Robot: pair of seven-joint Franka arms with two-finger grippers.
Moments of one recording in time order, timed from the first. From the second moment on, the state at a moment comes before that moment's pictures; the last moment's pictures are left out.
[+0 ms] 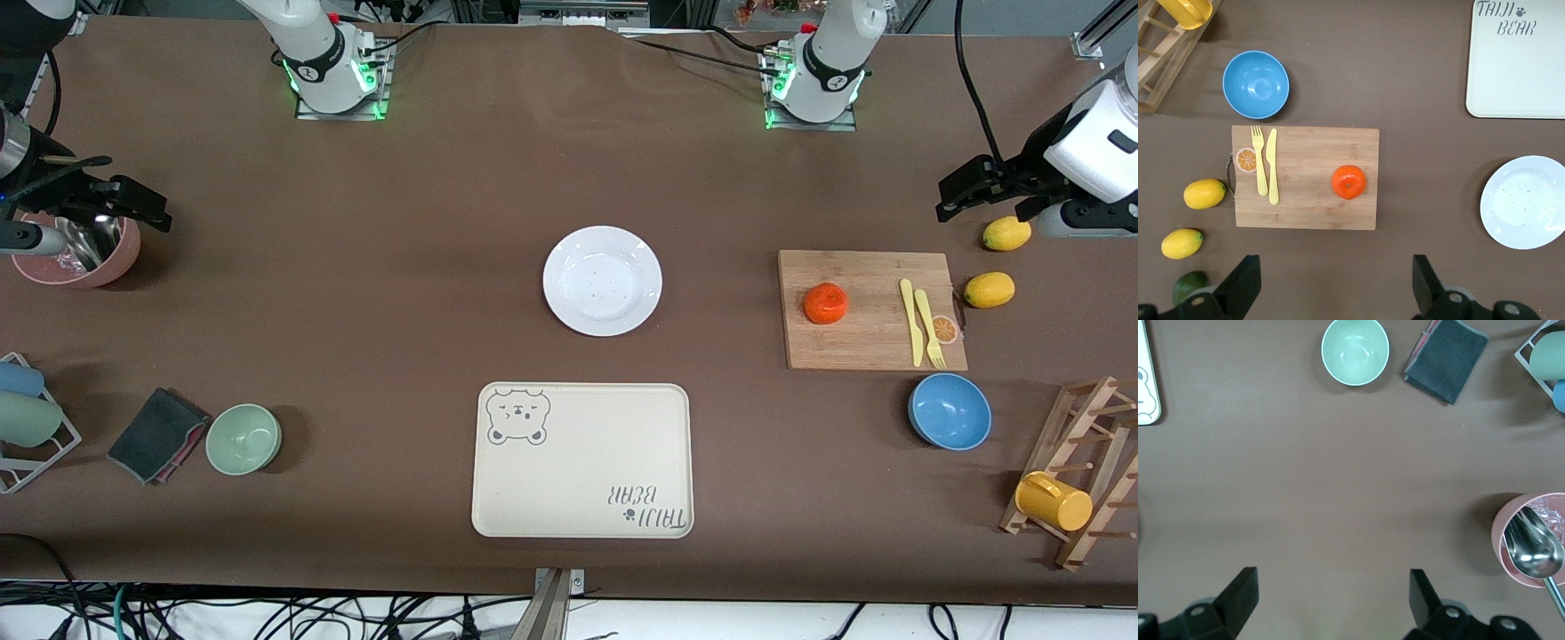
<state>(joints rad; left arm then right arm) -0.08 0.02 0.01 -1.54 -0.02 1.50 -0.10 0.07 0.03 -0.07 -1.62 -0.02 1.58 0.05</state>
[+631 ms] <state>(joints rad) -0.08 0.04 0.01 -1.56 -0.02 1.50 -0.10 0.07 0.03 -0.07 -1.62 -0.02 1.58 0.05</state>
